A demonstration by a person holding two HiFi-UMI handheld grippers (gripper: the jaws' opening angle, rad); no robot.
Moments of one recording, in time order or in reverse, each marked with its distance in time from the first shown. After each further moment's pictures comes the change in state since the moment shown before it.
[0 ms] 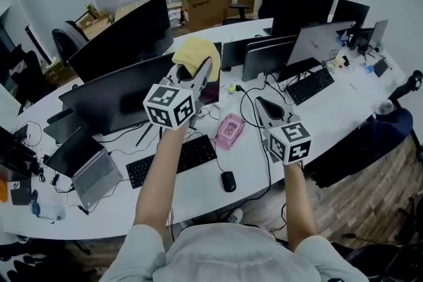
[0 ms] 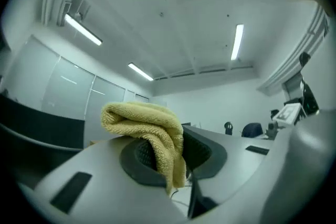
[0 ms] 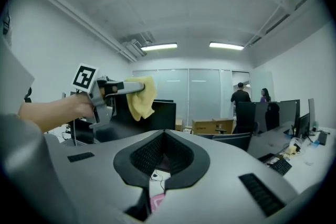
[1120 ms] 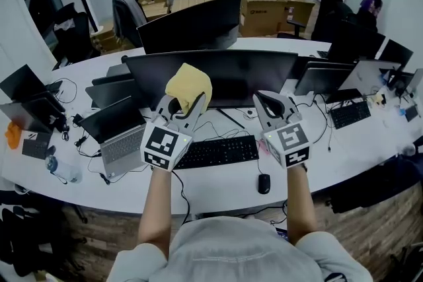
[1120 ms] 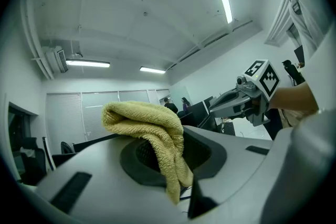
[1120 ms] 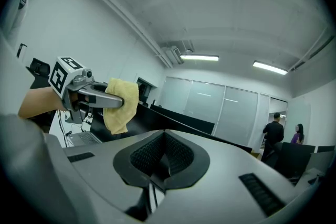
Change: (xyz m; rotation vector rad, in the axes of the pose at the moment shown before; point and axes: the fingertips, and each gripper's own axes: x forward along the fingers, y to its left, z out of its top) left arm -0.267 0.065 0.023 0.390 0.183 0.261; right arm 0.077 0.222 0.081 -0.319 -0.101 0.261
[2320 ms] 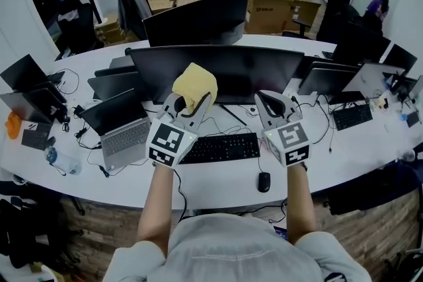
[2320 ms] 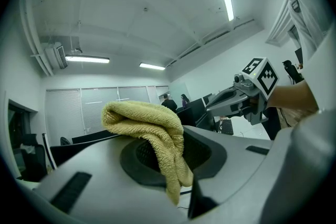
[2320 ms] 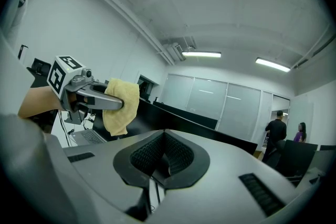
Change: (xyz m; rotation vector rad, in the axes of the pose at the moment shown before) left arm -0.002 -0.007 -0.018 -0.020 0.040 -0.014; right arm 0.009 0.011 -0.011 0.001 0.033 0.025
